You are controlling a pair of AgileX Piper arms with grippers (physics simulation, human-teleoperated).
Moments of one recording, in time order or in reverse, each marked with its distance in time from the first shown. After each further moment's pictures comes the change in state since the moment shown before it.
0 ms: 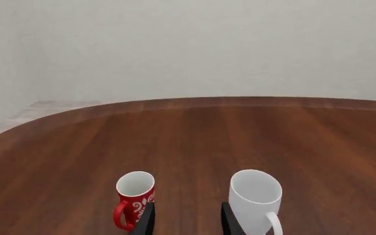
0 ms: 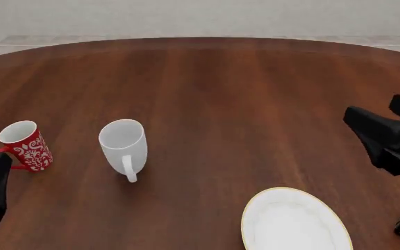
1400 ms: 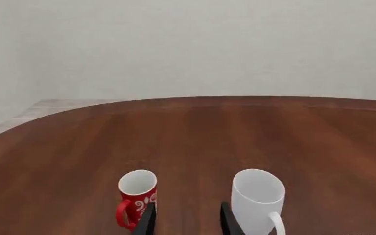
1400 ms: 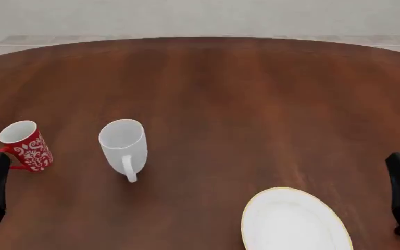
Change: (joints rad) left arm 0.012 0.000 0.006 -0.004 0.001; right arm -0.330 -0.440 0.420 -0.201 0.009
